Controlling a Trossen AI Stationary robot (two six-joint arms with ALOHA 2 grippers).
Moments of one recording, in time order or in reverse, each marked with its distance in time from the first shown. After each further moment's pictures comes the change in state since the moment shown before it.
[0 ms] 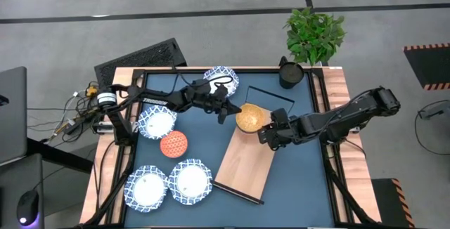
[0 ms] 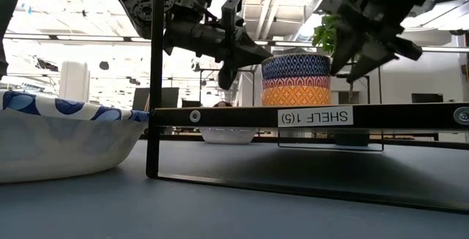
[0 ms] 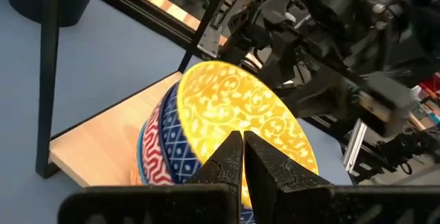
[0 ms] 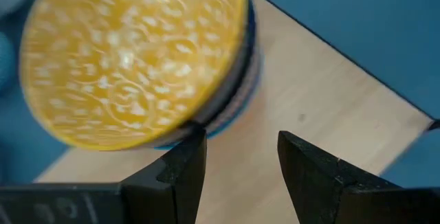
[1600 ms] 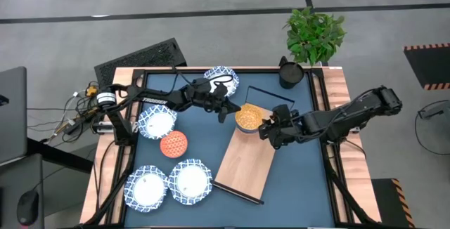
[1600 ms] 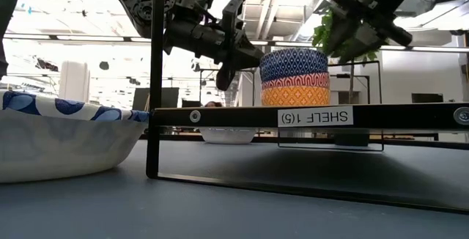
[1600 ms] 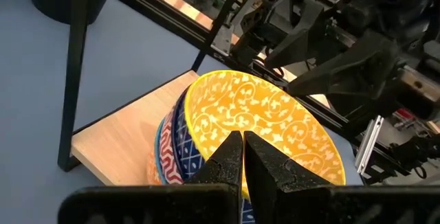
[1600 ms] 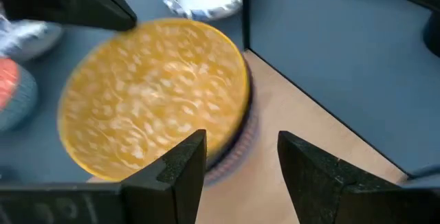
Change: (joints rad) left arm 0.002 -0.004 0.006 -0.040 -0.025 0.013; right arm 0.010 -0.028 0.040 -0.006 0.163 -0.090
